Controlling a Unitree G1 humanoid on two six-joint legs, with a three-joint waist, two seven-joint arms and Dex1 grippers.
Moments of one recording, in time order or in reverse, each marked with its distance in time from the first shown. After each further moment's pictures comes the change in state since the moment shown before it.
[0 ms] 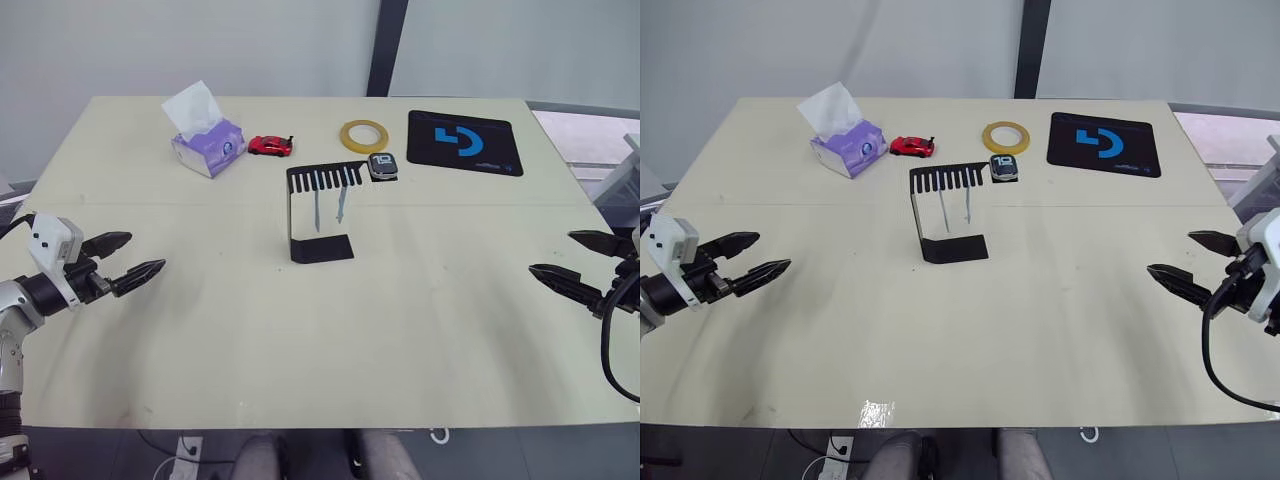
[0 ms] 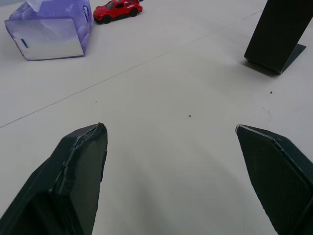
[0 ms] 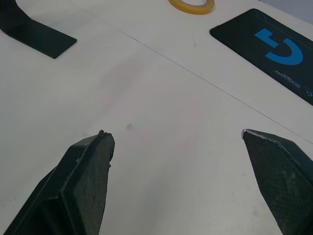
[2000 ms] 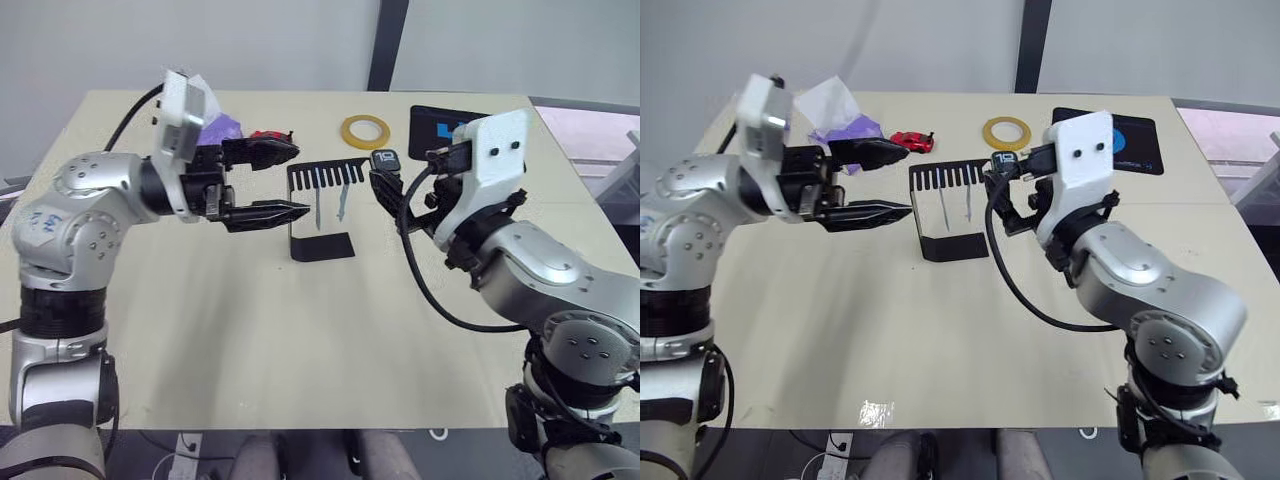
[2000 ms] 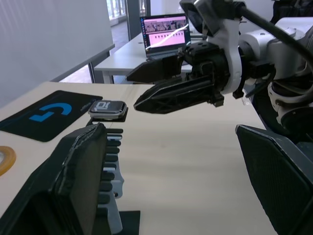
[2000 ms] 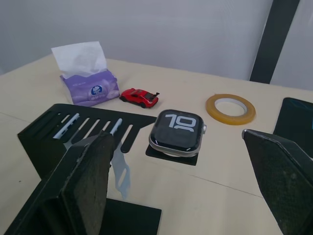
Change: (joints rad) left arm -0.648 -0.158 -0.389 -0.290 -0.248 0.342 -0.096; right arm -0.713 0.604 0.475 -0.554 0.382 0.715 -1.342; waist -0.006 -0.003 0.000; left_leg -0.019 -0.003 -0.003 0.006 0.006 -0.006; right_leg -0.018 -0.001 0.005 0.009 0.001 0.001
